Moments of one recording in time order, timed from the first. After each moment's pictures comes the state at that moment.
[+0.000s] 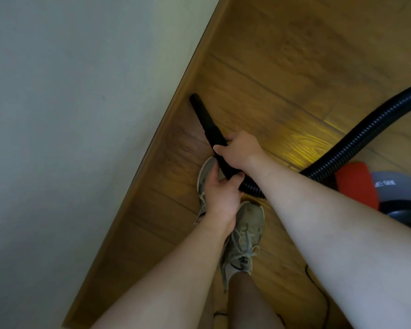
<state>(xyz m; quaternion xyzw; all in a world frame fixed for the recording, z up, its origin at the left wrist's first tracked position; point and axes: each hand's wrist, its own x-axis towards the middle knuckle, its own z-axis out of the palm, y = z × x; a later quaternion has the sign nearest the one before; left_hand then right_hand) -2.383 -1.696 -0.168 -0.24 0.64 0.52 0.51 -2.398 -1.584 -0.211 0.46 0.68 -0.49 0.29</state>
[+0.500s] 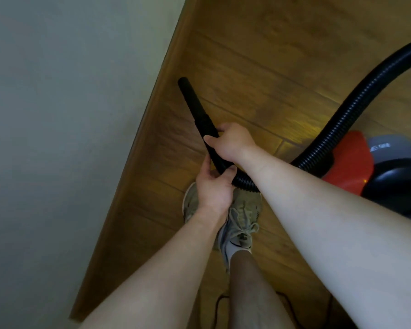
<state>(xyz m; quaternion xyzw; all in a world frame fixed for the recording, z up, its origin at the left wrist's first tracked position) -2.349 -1.733 -0.168 -0.20 0.68 0.49 0.50 -2.360 -1.616 -0.191 0.49 0.64 -0.55 0.23</state>
